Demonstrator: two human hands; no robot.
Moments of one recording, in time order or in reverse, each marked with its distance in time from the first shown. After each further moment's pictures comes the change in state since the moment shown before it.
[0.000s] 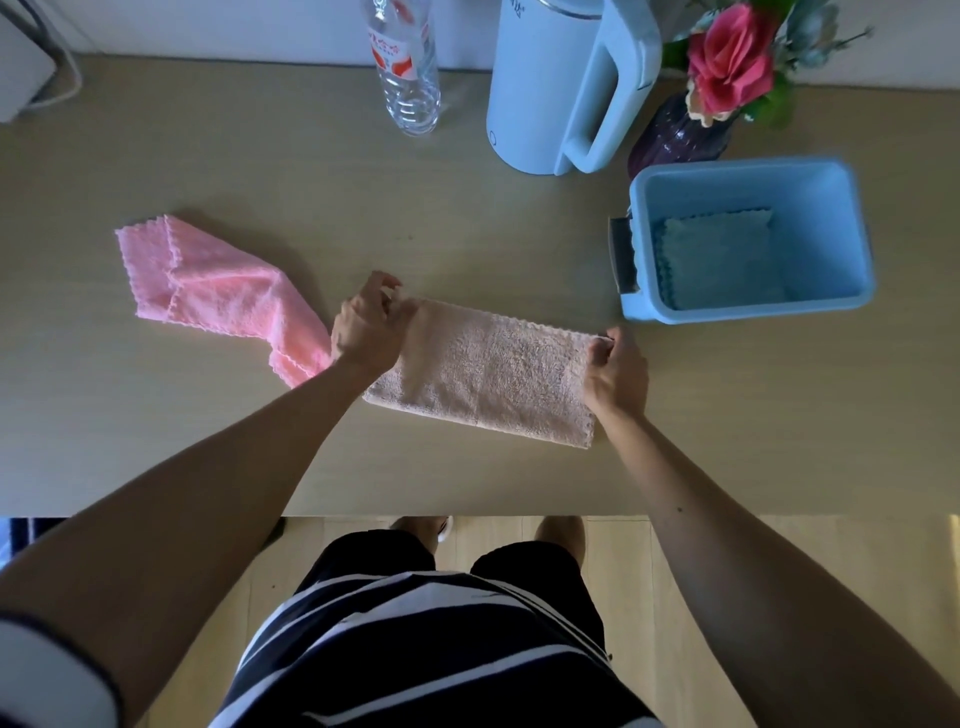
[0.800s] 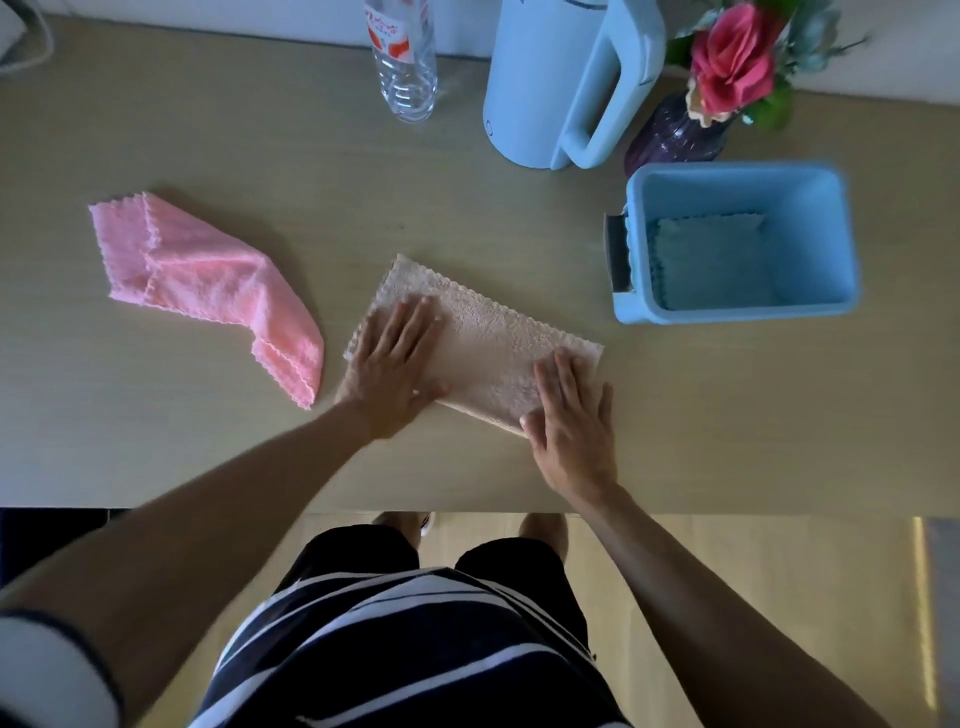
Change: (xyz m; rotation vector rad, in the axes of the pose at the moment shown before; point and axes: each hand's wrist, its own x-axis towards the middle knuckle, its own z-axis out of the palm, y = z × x) left_hand -0.049 -0.043 0.041 0.649 -0.211 0.634; right_hand -0.069 0.046 0.015 -0.610 -0.159 -0.579
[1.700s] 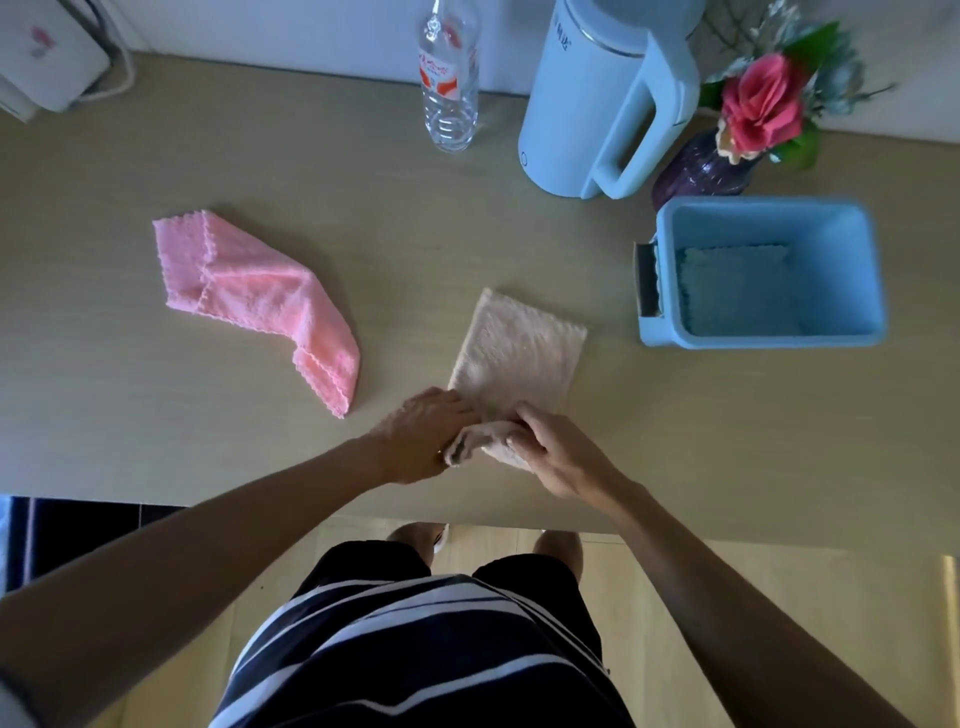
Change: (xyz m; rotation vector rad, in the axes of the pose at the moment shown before) left_hand -0.030 0.019 -0.038 -0.257 -0.195 0.248; right_hand 0.017 -0.042 -0.054 0.610 -0.360 -0.200
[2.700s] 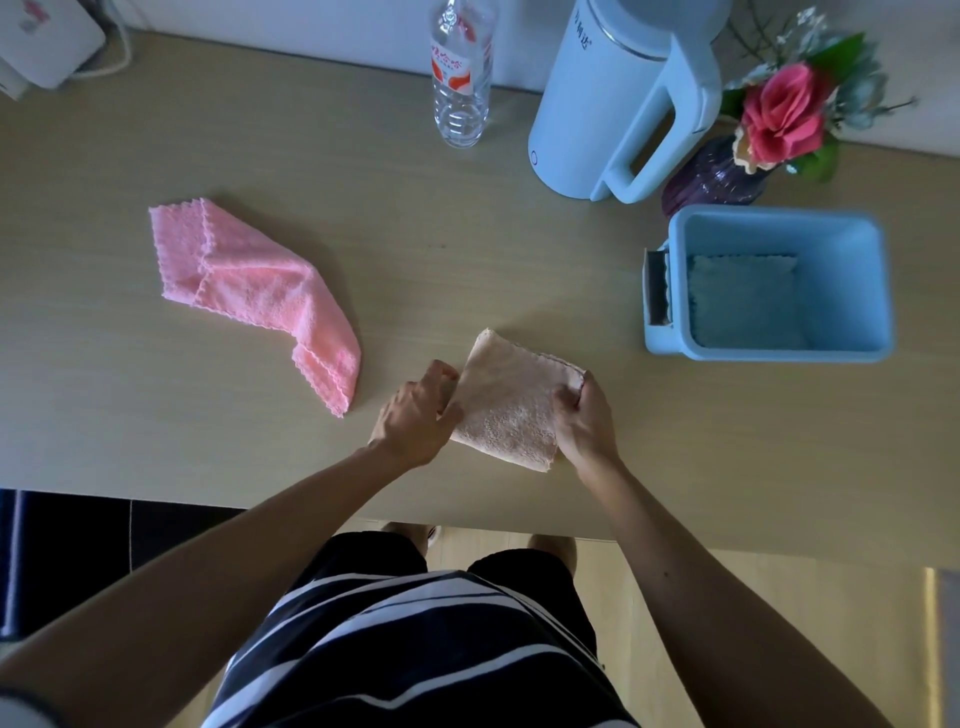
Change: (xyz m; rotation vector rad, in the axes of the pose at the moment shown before) left_hand 0.012 0.002 0.006 -0.538 0.244 -0.634; right_hand 0.040 0.028 0.002 0.366 0.476 0.518
